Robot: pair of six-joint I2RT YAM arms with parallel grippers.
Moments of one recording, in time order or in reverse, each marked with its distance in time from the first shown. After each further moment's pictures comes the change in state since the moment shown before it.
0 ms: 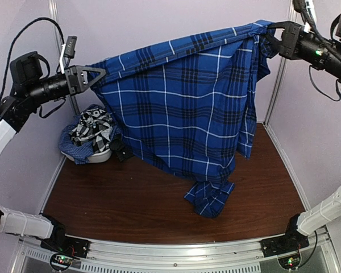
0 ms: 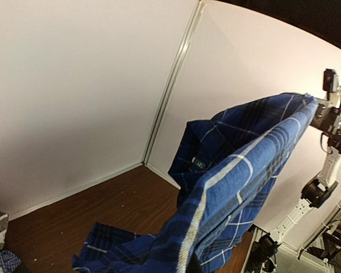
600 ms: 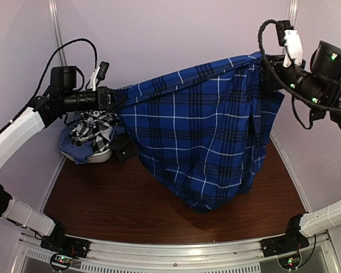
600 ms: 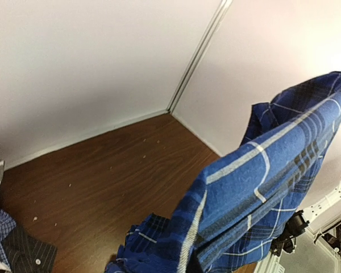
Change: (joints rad) left arm -0.007 0.202 -0.056 -0.077 -0.077 0.087; right arm -0.002 -0.203 -0.616 0.348 0.370 -0.161
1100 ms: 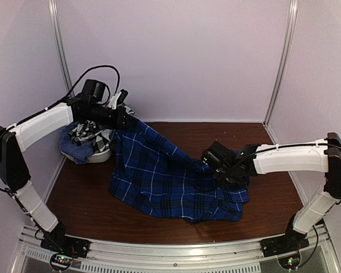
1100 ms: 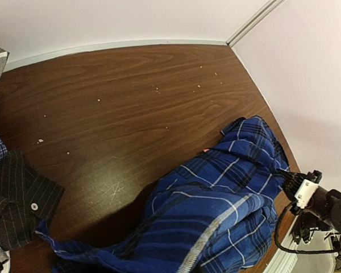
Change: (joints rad) left arm -0.011 0.286 0.068 -0.145 -0.061 -0.007; right arm -0.010 0.466 -0.575 -0.172 0.016 0.077
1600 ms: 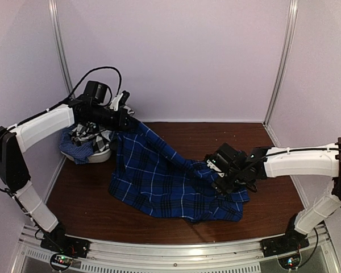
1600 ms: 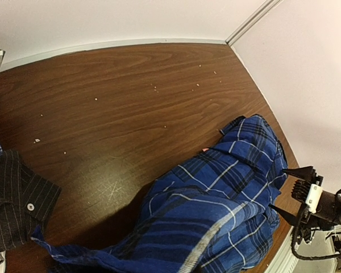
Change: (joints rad) left arm -0.016 -0.008 -0.028 0.027 -0.014 -0.007; right arm -0.008 -0.135 -0.082 -0.003 -0.235 0.079
